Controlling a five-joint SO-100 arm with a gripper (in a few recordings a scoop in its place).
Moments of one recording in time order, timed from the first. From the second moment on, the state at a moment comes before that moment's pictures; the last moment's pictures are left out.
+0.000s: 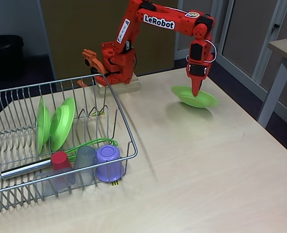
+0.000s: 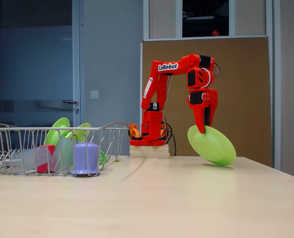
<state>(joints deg) -41.1 71.5 70.5 88.4 75.5</state>
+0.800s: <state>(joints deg) -19.9 85.8 49.7 104.4 41.8</state>
